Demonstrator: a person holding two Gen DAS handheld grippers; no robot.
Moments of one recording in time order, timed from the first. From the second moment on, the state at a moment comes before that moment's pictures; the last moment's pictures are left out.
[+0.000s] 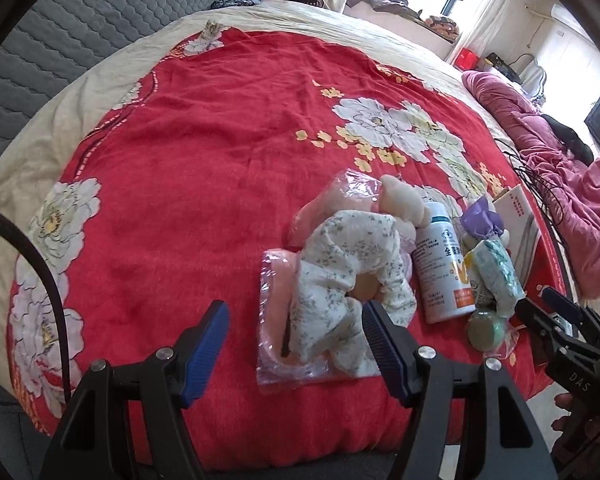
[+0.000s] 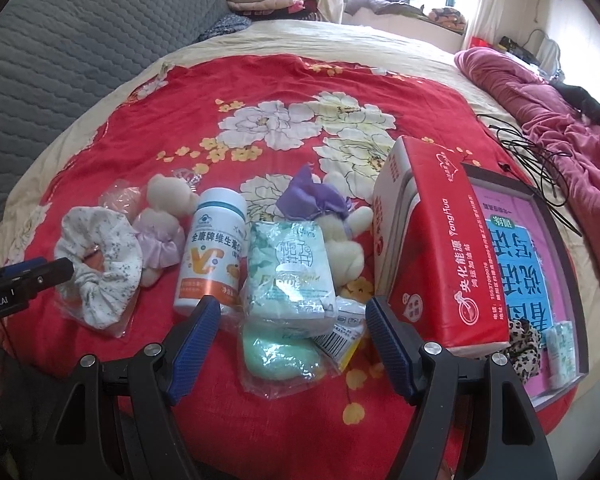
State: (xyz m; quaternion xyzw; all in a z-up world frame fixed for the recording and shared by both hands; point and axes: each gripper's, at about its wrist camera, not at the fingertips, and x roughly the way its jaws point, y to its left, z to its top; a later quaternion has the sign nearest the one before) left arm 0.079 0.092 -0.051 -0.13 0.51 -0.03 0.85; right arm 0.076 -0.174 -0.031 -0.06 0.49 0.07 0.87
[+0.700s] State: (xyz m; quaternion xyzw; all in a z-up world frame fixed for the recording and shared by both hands) left arm 0.098 0.069 -0.059 -0.09 0.50 -0.05 0.86; right arm 0.101 -0.174 -0.057 -0.06 0.51 0.06 0.86
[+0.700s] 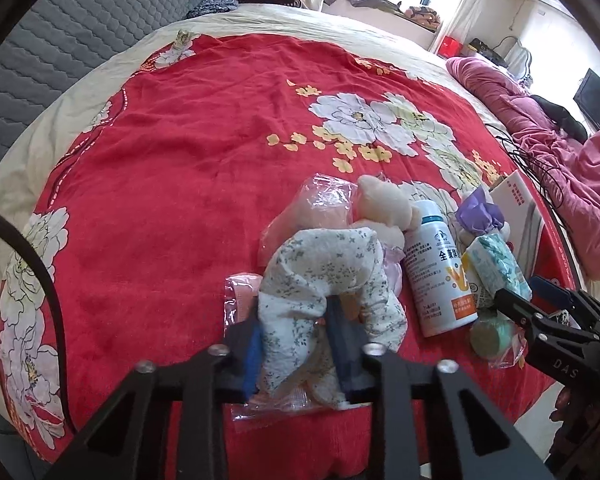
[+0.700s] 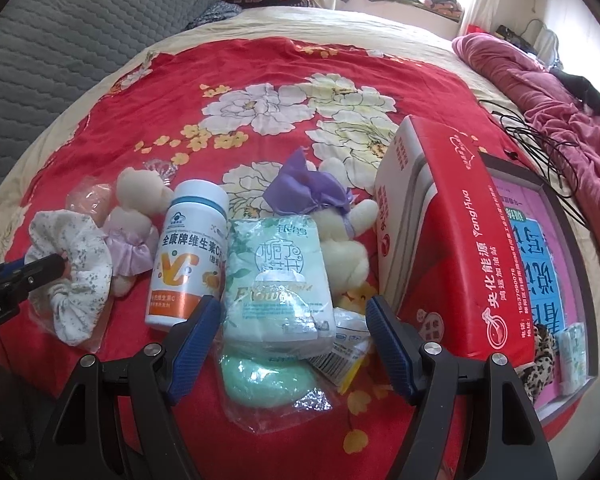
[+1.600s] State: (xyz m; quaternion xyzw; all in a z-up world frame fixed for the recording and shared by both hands) left arm 0.086 0.071 -0.044 -0.12 0.48 -0.07 0.87; right arm 0.090 -0.175 -0.032 -0.04 0.47 0.08 0.88
